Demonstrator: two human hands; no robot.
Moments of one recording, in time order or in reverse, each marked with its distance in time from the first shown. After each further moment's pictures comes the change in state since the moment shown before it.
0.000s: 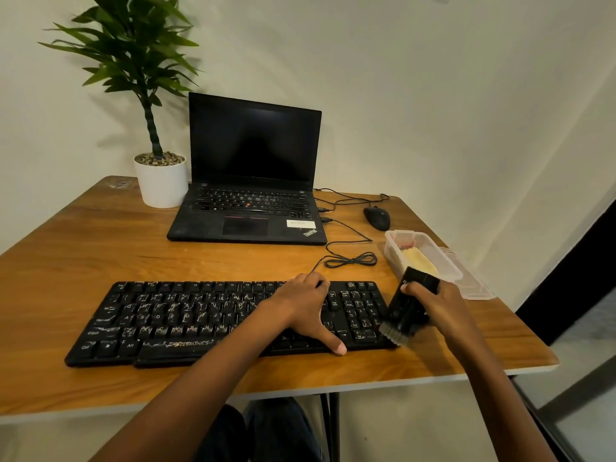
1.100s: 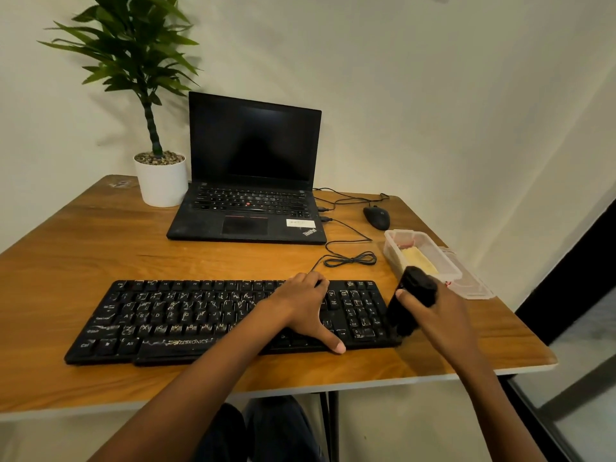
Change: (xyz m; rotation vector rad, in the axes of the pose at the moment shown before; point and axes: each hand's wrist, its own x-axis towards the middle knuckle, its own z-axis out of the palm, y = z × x) left_hand 0.001 0.000 0.001 -0.009 -0.006 -0.004; right_hand -0.021 -0.005 0.001 -0.273 0.047 -0.278
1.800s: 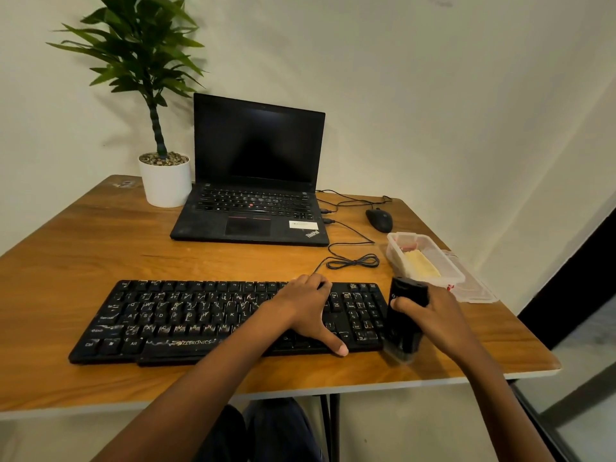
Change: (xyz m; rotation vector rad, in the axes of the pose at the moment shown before) left_hand 0.000 -0.001 0.001 -0.005 0.000 -0.005; right_hand 0.009 -0.003 0.001 -0.010 -0.206 0.049
